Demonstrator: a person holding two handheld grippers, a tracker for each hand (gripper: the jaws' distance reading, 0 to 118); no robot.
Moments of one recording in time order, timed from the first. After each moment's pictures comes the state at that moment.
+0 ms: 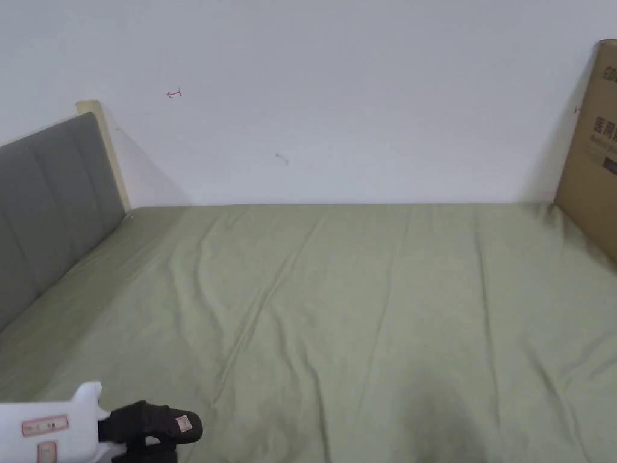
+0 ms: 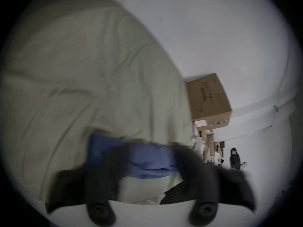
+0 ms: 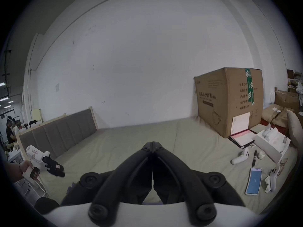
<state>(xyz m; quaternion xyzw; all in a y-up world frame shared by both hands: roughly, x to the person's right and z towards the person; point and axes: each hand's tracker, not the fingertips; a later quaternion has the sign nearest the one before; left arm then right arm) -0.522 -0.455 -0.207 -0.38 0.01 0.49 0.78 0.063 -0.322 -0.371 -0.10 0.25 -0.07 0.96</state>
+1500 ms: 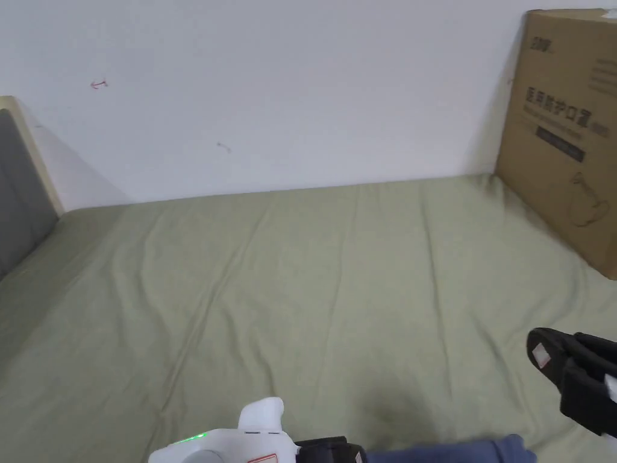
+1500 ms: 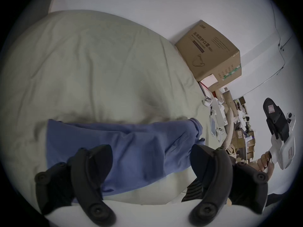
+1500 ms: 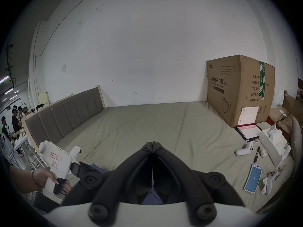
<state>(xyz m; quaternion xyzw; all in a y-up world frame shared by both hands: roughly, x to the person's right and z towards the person) -0.288 -0.464 -0.327 -0.44 -0.09 0.30 0.84 0.065 -0.318 -0.367 -0.17 0.30 -0.02 0.94</state>
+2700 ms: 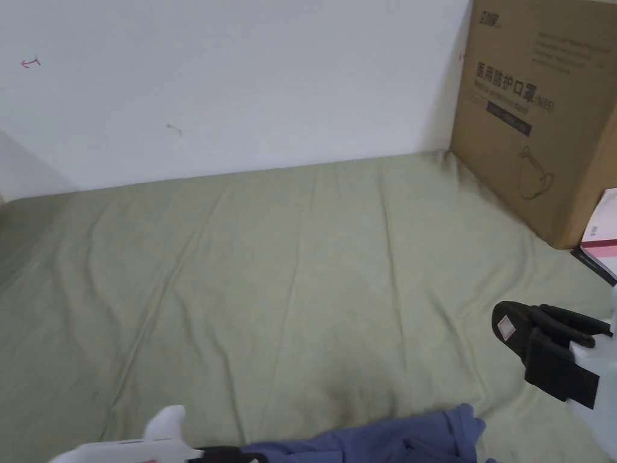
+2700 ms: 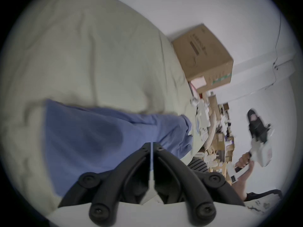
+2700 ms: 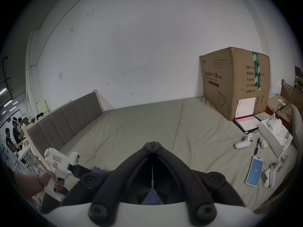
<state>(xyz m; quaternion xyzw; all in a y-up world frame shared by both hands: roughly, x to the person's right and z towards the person) -0.367 -0.473 -0.290 -0.42 -0.12 0.40 0.81 0.081 -0.320 -0.370 -0.19 0.29 -0.06 0.94</state>
